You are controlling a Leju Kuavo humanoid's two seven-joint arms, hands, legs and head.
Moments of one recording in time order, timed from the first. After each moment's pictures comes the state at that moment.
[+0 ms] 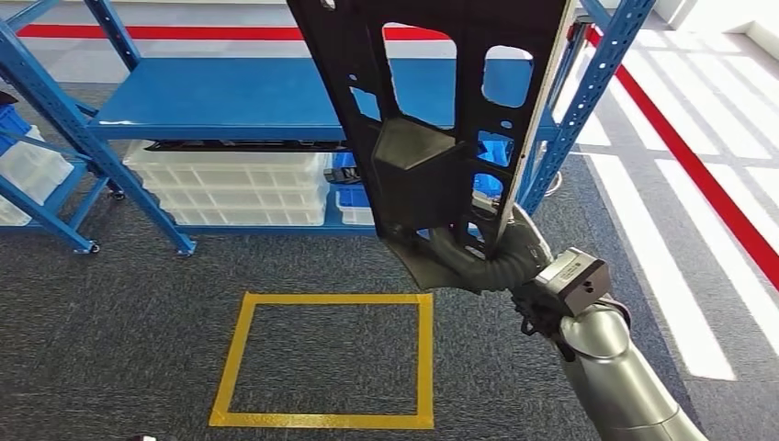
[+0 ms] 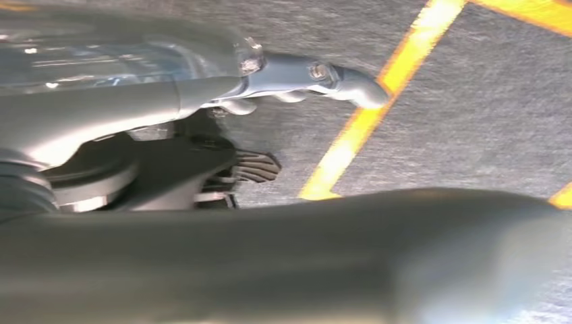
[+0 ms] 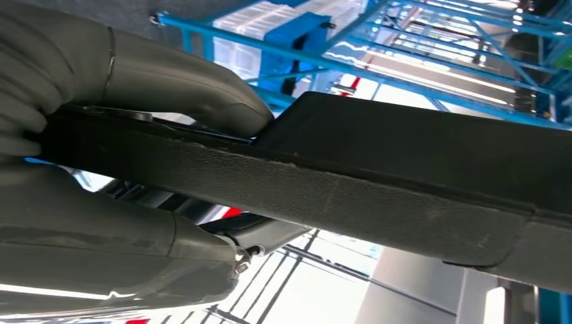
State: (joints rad) left arm -0.06 -0.11 0.77 -0.23 -0.27 -0.26 -0.43; right arm -0.33 -0.10 0.32 -1.75 0.08 0.23 -0.39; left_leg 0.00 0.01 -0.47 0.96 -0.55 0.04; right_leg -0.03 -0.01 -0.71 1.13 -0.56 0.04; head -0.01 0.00
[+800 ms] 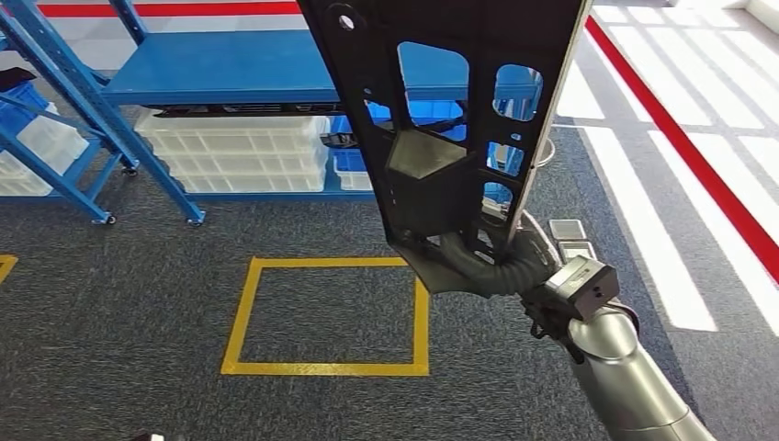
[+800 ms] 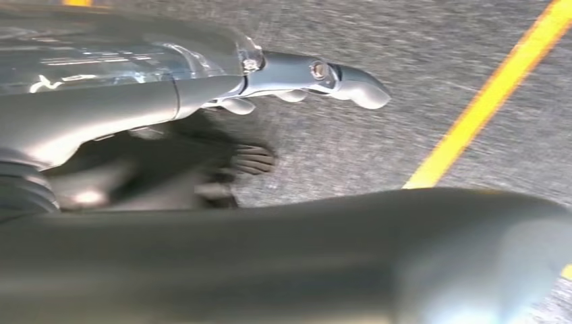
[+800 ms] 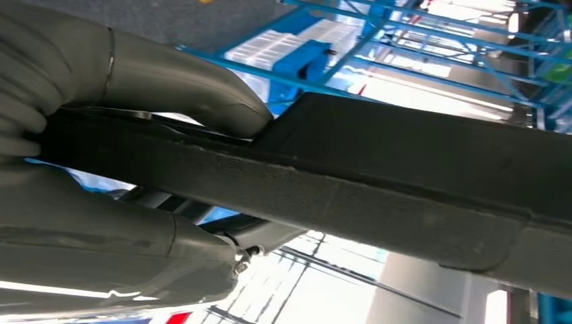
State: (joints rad) left arm -0.06 -0.11 0.78 -0.23 -0.31 -0.25 -0.44; right arm -0.31 -0.13 0.31 -1.73 0.07 0.25 -0.43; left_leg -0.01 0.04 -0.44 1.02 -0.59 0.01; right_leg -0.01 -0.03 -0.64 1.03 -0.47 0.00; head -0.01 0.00
